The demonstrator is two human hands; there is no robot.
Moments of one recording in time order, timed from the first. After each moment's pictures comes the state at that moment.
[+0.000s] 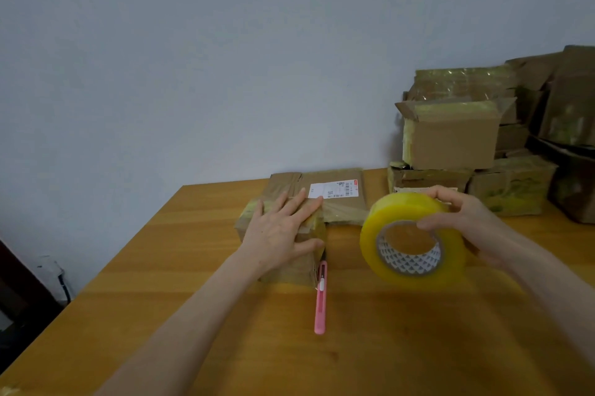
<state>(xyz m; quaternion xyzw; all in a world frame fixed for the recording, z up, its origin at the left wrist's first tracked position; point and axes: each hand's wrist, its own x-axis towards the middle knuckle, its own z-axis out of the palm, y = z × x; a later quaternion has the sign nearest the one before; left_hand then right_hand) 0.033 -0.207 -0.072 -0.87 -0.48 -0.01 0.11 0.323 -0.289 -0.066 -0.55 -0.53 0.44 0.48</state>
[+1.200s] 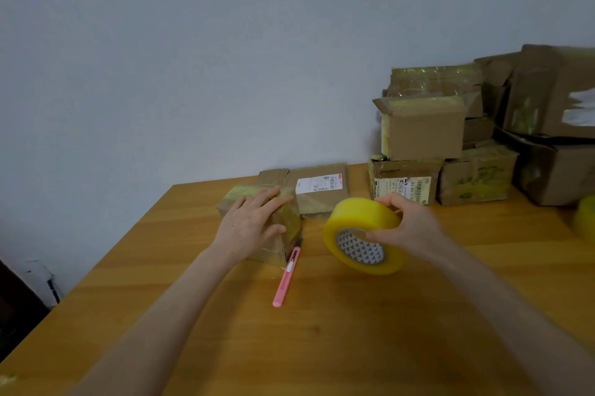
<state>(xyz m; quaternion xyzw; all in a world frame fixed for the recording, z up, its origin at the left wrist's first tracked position) 0.007 -0.213 -0.076 -0.88 -0.45 -0.10 0.10 0.286 -0.301 -0.092 -0.65 -0.63 0.21 0.38</state>
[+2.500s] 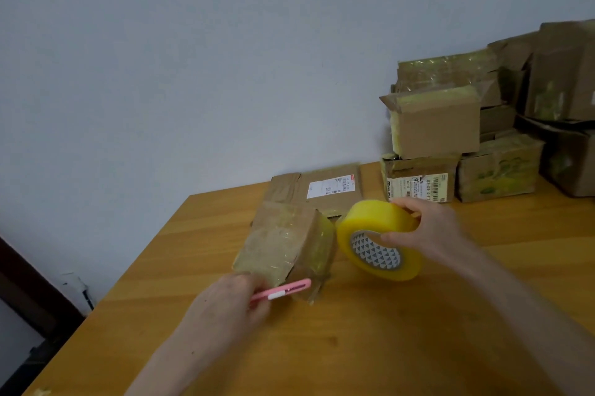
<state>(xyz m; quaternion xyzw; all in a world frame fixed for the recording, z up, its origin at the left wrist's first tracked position) -0.016 -0.324 -0.059 -0.83 -0.55 -0.04 0.01 0.287 -0.300 -0.094 -0.66 -0.63 0.15 0.39</state>
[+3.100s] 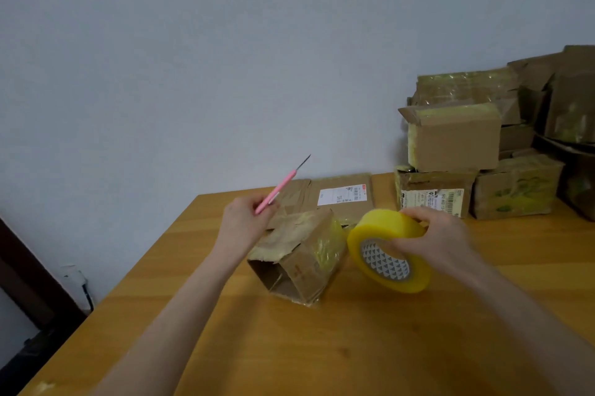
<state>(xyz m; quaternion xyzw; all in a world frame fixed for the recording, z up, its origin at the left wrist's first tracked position) 0.001 -0.230 -0.028 -0.72 -0.59 -0.34 -0.11 0.276 -0.290 -0.093 -0.67 -0.61 0.13 0.40</state>
